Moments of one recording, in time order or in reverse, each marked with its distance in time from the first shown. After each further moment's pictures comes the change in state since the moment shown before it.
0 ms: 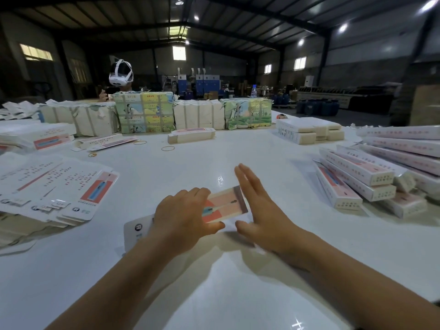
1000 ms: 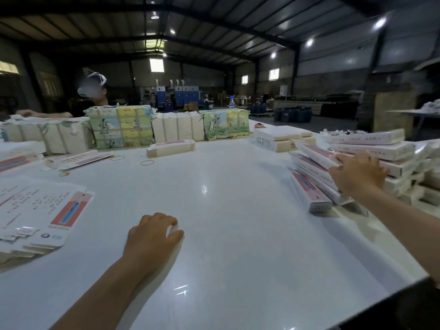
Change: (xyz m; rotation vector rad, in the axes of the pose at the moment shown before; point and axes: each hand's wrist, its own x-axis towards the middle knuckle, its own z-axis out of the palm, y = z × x) left_hand 0.003 -0.033 0.033 -0.178 -0.183 -0.202; right_hand -0.035 0.145 -0.156 -0.728 0.438 0.980
